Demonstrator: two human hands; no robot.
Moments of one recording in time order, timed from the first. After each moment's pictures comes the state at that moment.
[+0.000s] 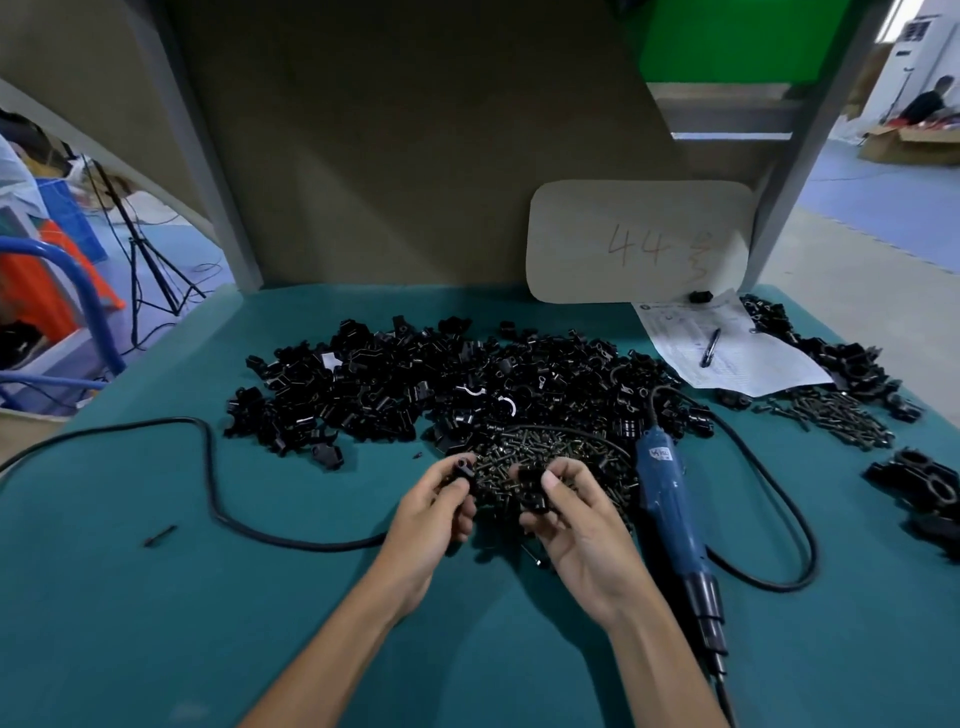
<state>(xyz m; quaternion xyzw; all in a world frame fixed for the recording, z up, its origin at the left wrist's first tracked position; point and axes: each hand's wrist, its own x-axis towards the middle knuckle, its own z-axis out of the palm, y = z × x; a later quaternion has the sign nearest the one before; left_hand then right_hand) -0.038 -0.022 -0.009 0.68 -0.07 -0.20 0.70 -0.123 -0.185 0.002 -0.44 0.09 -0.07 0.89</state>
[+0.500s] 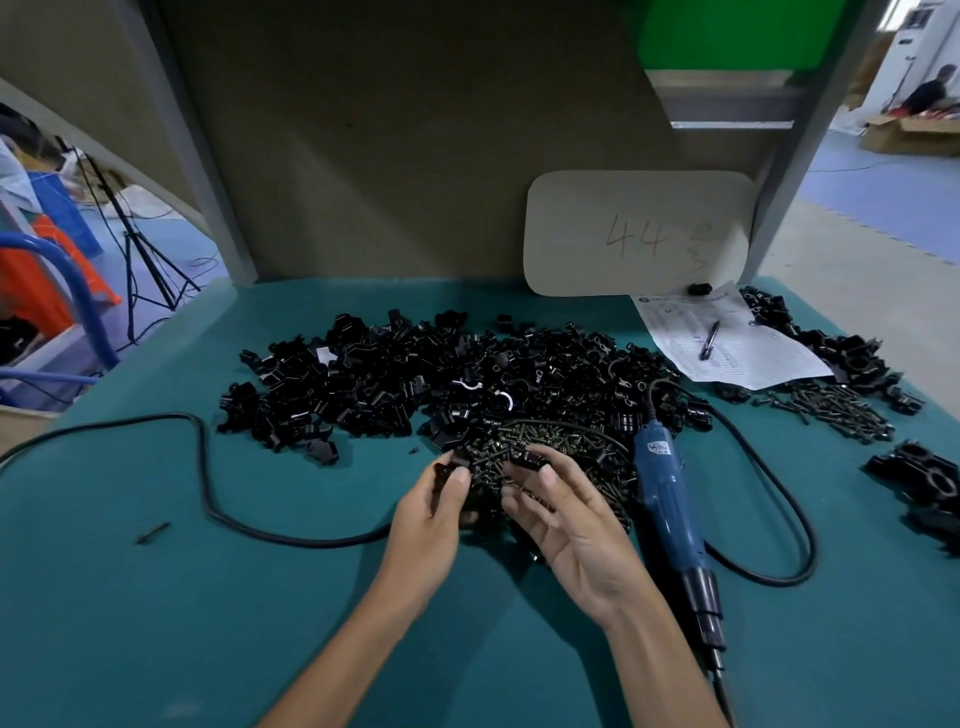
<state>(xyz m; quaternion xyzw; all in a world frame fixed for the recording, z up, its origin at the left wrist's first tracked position) -0.051 -0.027 -0.017 0.71 -0.14 -0.09 0.68 -0.122 -0.183 0.003 -0.39 0.07 -0.06 0.92</state>
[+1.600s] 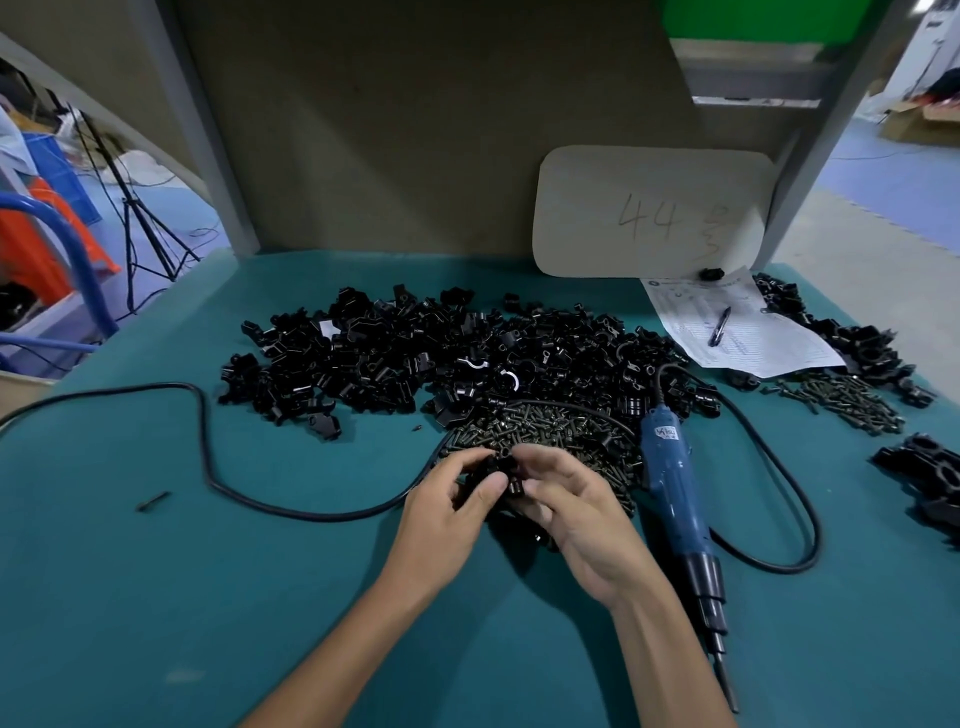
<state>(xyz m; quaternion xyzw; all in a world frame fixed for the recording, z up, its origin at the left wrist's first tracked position) -0.057 -0.024 -0.026 0.79 -0.20 -0.06 0.57 -0.123 -0.186 -0.001 -0.56 0.09 -0.04 0.82</state>
